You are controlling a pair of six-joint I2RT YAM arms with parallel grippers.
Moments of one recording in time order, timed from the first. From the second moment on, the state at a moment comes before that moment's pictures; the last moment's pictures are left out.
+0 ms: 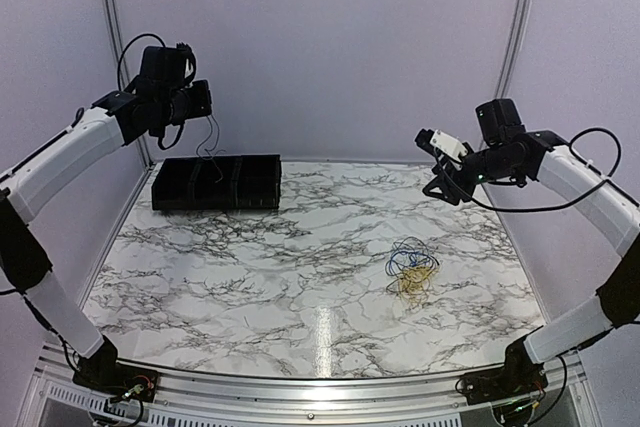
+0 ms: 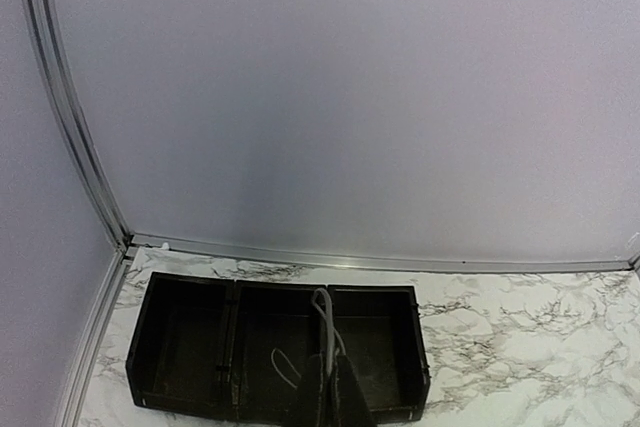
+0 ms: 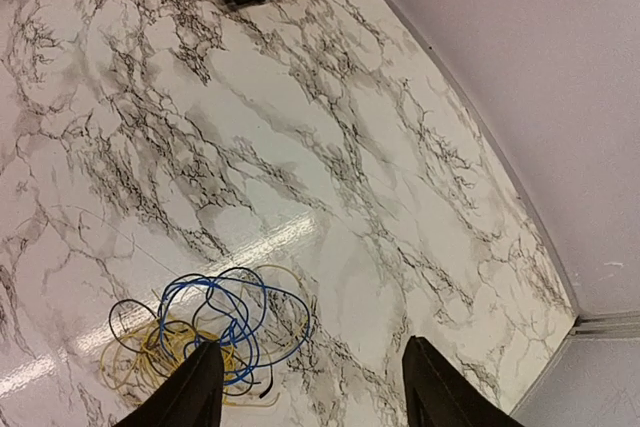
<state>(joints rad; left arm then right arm) -0.49 1.59 1.66 -0.42 -0.44 -0.28 0.29 1.37 1.33 -0.75 -0.33 -0.70</state>
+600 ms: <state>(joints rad) -0.31 1.68 1.72 -0.43 -0.46 -0.14 0.29 1.37 1.24 -0.76 -0.31 -0.73</state>
